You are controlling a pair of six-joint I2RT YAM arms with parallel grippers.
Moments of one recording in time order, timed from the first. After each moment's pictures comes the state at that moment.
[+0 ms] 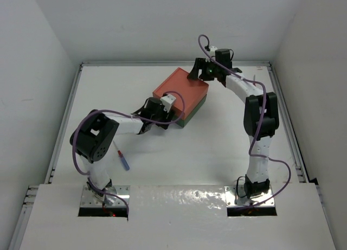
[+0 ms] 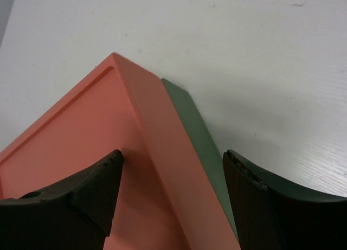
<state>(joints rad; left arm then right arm) -0.56 1.80 0.88 0.24 0.02 0.08 0.21 2.16 1.71 -0.15 -0.42 0.24</state>
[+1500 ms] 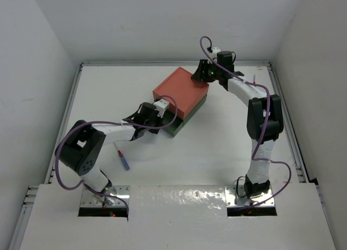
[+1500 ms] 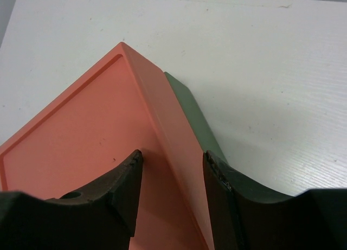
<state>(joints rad) -0.56 1.62 0.75 0.13 -0.01 0.00 0.20 2.07 1.58 -0.06 -0.39 0.26</state>
